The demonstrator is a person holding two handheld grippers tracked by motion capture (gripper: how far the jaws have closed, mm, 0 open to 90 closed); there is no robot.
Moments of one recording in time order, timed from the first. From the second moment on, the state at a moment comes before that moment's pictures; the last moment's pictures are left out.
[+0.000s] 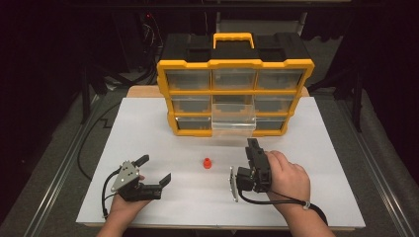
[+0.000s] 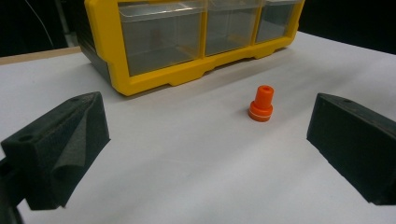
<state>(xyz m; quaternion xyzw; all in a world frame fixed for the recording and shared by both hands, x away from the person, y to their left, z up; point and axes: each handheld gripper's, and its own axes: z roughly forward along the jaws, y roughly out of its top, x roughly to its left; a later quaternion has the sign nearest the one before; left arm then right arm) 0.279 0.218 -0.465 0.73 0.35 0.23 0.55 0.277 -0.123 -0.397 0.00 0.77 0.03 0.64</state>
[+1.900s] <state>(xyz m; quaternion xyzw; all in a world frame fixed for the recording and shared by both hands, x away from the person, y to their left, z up) 0.278 0.220 -0.465 0.73 0.36 0.23 0.54 0.279 -0.167 -0.472 0.02 0.81 0.00 0.58</state>
